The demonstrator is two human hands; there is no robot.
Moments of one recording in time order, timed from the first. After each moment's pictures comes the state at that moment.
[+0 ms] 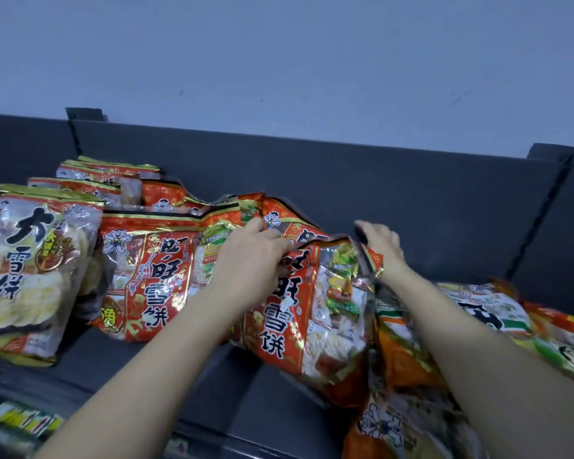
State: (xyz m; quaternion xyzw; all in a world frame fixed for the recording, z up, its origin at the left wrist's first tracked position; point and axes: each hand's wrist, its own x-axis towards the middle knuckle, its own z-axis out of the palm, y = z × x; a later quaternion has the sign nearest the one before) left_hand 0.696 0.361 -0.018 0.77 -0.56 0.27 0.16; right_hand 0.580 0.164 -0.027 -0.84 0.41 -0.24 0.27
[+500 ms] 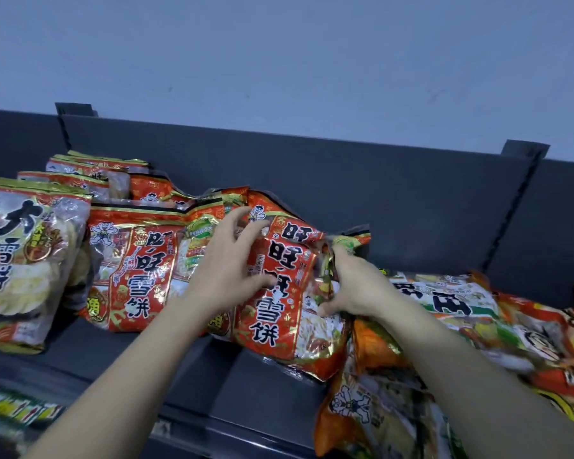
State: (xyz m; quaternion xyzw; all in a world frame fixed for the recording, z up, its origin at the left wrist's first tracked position) left_hand 0.702 0.369 -0.049 0.77 -0.53 0.15 0.32; right_hand 0.538 0.220 -0.029 -0.94 0.32 -0.05 0.11
